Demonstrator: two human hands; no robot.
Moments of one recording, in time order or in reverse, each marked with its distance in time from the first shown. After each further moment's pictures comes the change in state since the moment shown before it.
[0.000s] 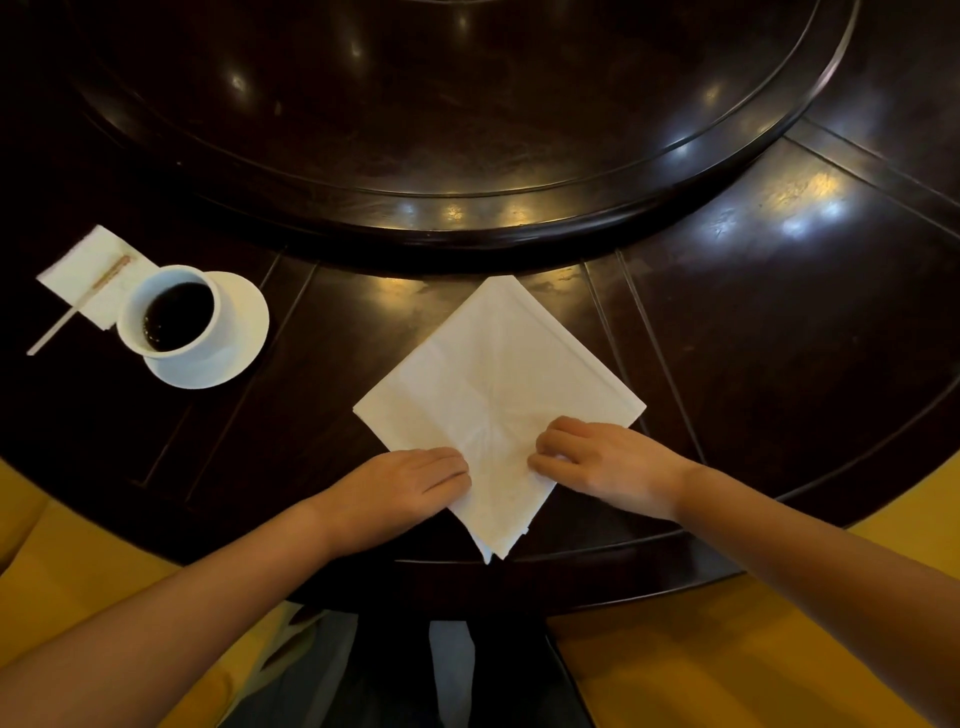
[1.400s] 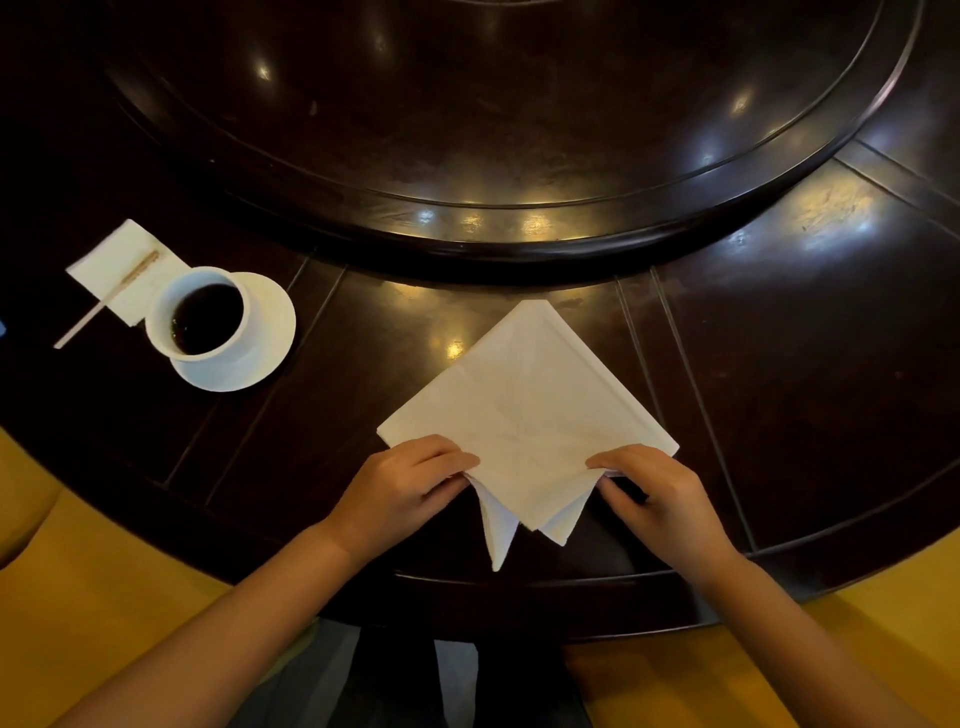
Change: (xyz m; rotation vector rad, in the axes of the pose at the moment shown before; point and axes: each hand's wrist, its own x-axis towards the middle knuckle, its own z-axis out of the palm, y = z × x) left_hand -0.001 0.000 -0.011 -0.276 0.400 -0.443; right_hand -0.012 -0.028 0.005 0.441 0.480 0.620
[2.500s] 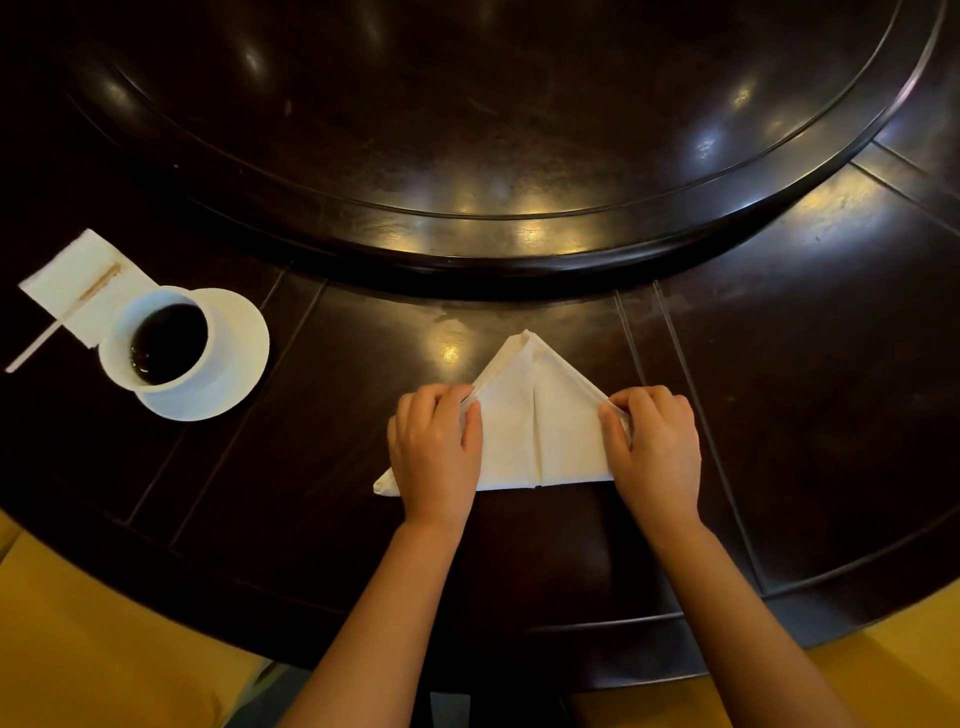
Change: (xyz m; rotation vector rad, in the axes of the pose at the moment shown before) left_hand 0.073 0.007 0.057 0.247 0.421 -0.631; right_hand 0.067 0.016 0.018 -0.282 0.271 0.384
